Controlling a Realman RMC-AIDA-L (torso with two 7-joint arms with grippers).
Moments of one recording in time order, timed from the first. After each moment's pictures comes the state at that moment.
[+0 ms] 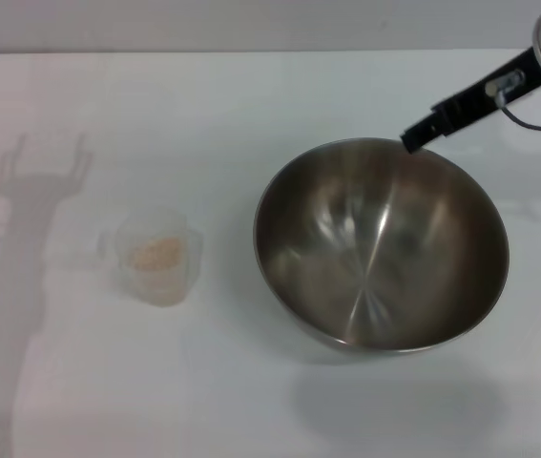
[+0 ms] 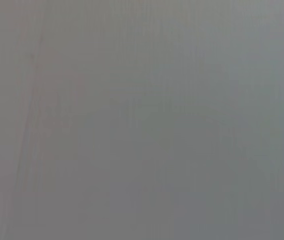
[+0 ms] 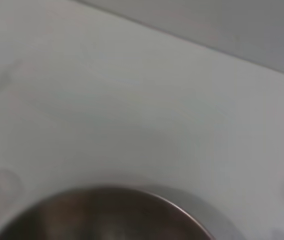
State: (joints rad) left arm -0.37 -2.07 -0.73 -0.31 2.07 1.51 0.00; right arm 0.70 2.06 -1.26 -1.46 0.49 1.63 -0.28
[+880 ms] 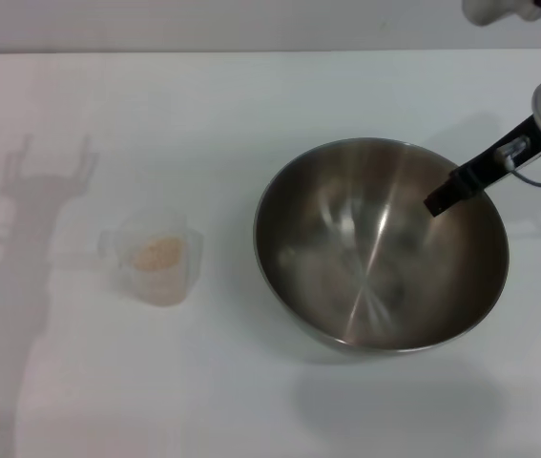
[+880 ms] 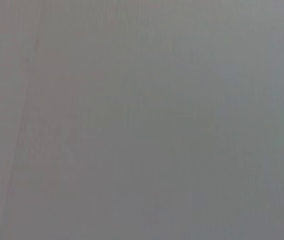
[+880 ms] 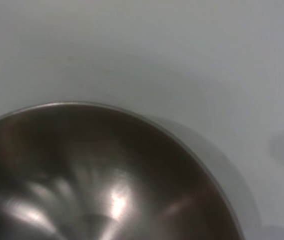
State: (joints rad) left arm -0.37 -2.08 -0.72 -0.31 2.07 1.52 0.00; right arm 0.70 2.07 -1.27 -1.28 0.43 1.60 -0.37
